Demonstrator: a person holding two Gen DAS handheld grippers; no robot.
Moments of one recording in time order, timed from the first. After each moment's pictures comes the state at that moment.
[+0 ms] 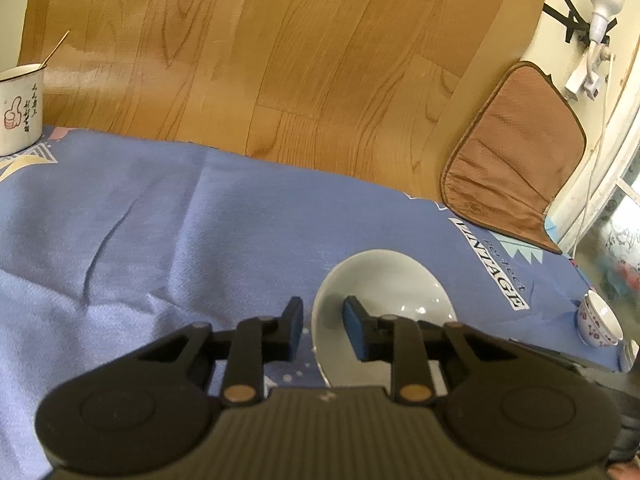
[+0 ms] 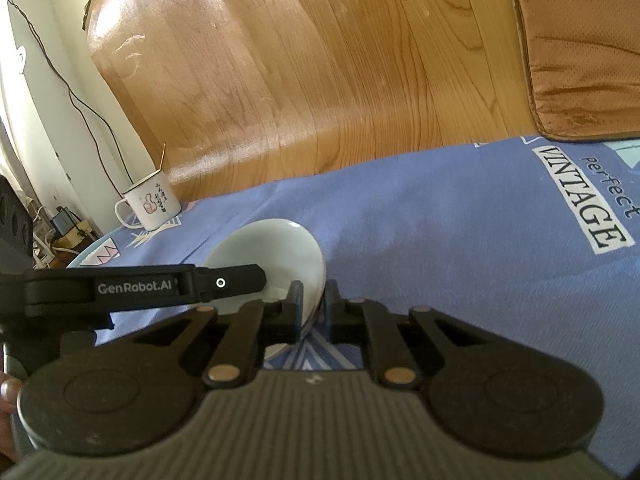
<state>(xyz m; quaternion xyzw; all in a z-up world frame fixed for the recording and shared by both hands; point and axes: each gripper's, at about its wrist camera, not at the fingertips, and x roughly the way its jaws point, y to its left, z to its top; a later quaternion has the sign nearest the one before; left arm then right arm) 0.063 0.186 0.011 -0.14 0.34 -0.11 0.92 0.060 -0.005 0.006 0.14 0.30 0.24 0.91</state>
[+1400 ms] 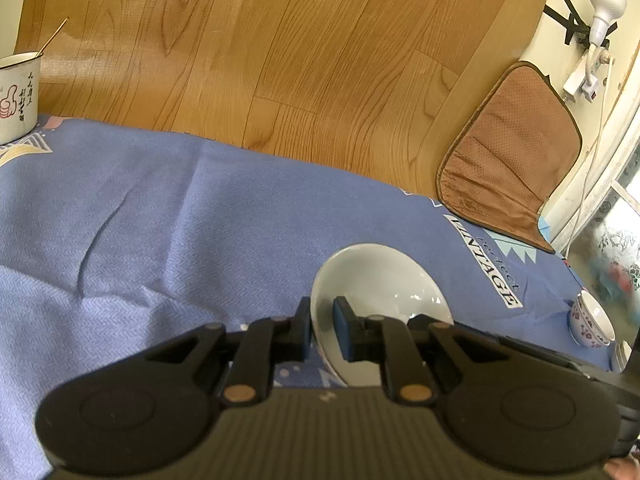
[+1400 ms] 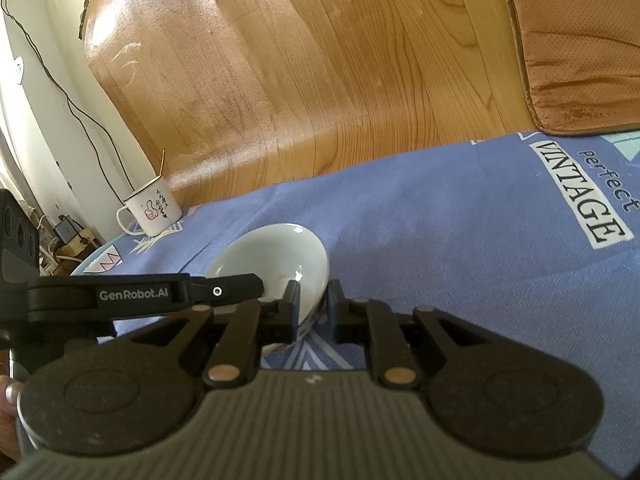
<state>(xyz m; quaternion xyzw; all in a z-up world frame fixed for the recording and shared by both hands) 0.063 0.188 0.010 -0.15 0.35 -0.12 0.92 0.059 -0.007 0.008 0.15 0.30 0.23 0.91</state>
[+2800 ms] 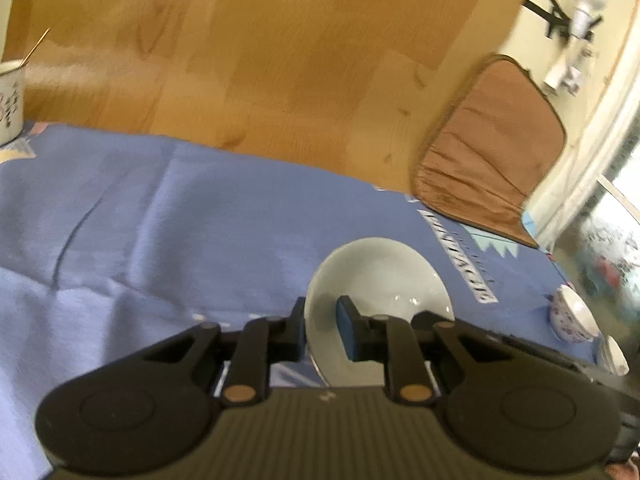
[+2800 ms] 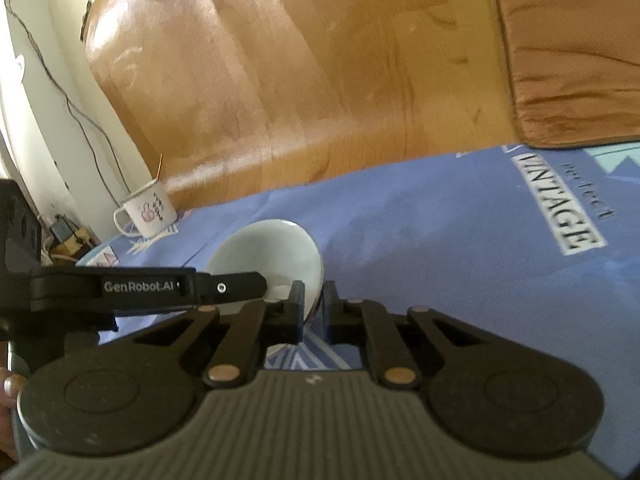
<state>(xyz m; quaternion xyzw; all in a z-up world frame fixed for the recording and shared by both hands) 0.054 0.162 0.024 -0.14 0.35 -0.14 0.92 0.043 -0.018 0.020 0.14 0.29 0.22 0.92</state>
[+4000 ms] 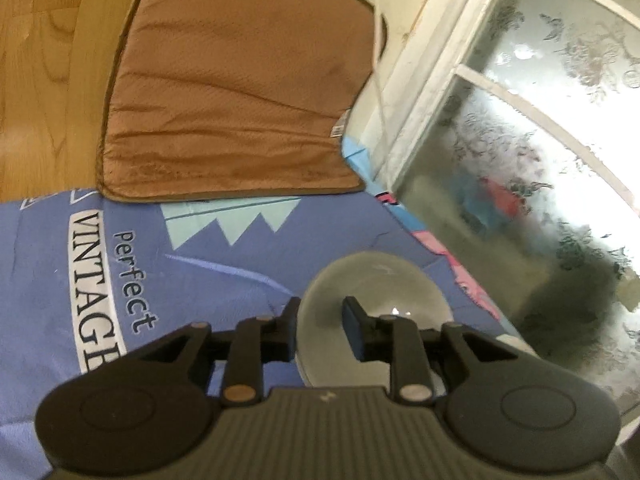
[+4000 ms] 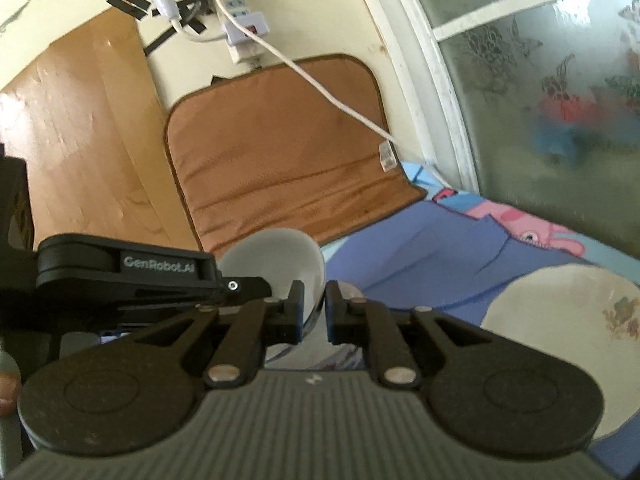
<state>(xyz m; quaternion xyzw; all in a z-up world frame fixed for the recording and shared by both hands) 0.116 -0.151 0.044 -0.06 0.37 -0.32 0.87 -0.018 -0.250 0.035 0.20 0.17 -0.08 0.96</state>
